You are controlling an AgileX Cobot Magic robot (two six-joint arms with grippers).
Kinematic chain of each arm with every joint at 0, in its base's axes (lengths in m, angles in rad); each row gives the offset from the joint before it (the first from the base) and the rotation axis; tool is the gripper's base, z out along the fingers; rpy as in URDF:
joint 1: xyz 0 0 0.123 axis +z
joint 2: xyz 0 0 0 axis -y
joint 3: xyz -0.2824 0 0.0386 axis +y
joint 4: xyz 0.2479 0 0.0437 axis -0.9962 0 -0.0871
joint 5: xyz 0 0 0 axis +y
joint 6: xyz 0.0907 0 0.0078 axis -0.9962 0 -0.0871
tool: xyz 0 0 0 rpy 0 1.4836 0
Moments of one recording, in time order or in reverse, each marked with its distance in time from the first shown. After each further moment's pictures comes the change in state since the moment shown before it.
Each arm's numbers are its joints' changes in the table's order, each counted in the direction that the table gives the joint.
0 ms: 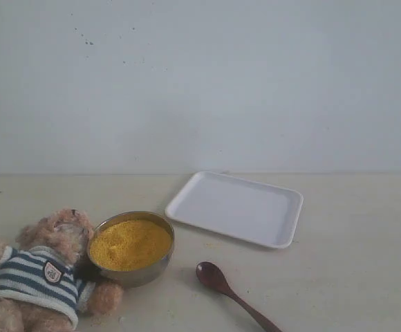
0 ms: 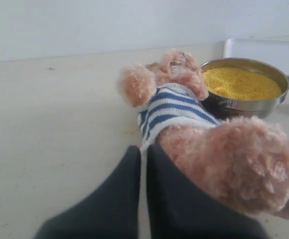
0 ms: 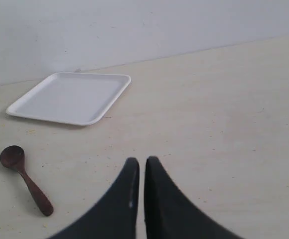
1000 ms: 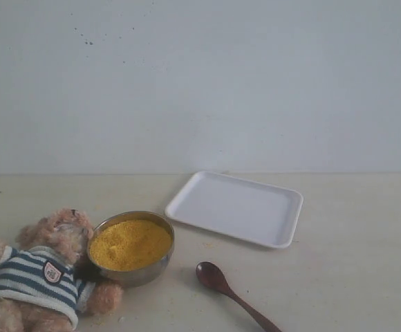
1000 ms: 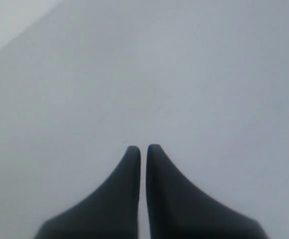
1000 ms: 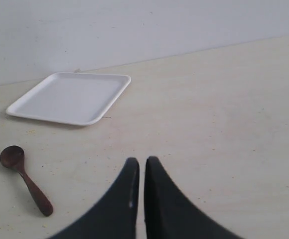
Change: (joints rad) left arm 0.000 0.002 -0.042 0.480 -0.833 0.392; right arm 0.000 0.000 0.000 0.000 -0.001 0.000
